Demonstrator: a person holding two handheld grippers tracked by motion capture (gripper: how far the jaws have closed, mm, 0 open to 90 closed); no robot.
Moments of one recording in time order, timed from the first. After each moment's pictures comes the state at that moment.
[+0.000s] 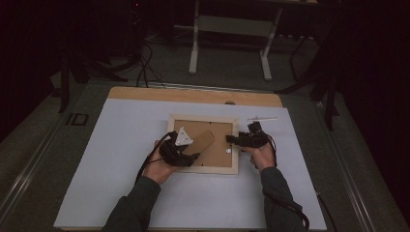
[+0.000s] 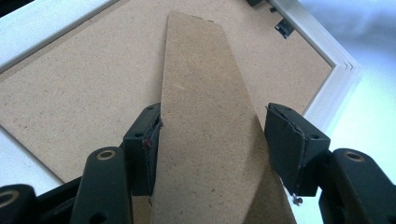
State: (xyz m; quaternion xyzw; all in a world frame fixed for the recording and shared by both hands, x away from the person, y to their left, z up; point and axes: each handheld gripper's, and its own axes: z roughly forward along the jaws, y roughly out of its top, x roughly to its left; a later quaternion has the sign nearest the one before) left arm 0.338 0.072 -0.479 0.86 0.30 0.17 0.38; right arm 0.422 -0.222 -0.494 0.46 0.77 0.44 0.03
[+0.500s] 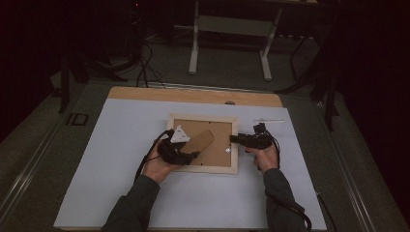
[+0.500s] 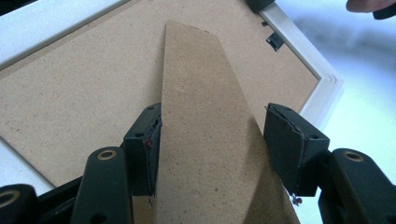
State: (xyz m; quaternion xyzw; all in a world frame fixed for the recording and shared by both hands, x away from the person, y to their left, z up) left arm 0.342 0.080 -0.479 0.85 0.30 0.15 0.41; right arm 0.419 -0.239 -0.498 0.47 0.75 0.47 0.00
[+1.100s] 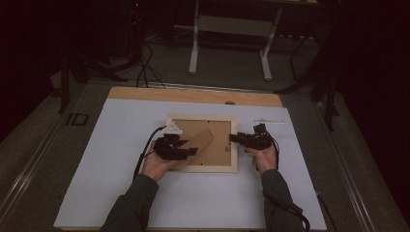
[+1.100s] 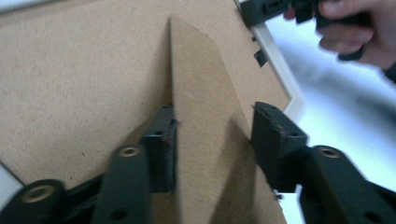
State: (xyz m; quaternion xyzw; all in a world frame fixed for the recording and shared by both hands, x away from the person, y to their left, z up) left arm 0.357 0.099 -0.480 0.80 0.36 0.04 0.47; right arm 0.414 -0.236 -0.496 0.46 0.74 0.49 0.02
